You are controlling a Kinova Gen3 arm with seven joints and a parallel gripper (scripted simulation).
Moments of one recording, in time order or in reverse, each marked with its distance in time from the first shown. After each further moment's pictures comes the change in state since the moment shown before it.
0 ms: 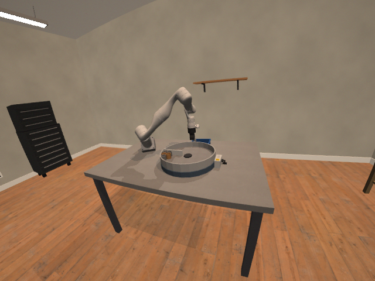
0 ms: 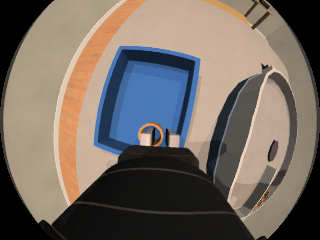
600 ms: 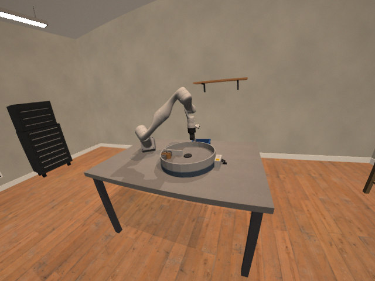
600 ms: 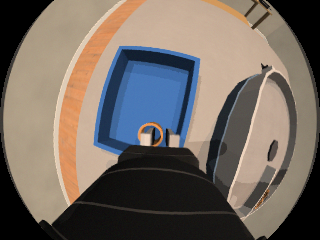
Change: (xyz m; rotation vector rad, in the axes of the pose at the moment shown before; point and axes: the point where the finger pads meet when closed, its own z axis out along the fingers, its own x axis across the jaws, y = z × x) arm 0.000 0.000 0.000 -0.001 0.001 0.000
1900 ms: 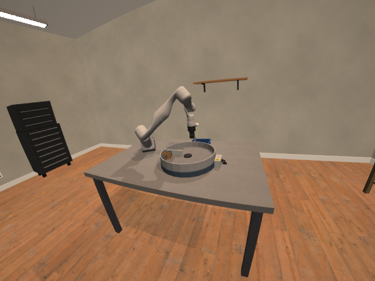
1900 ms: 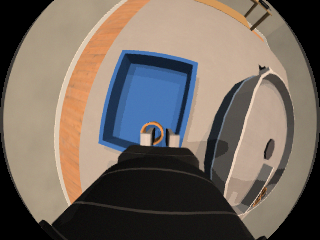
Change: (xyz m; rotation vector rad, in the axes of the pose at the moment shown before) arm -0.001 0.000 -0.016 -0.001 0.001 0.000
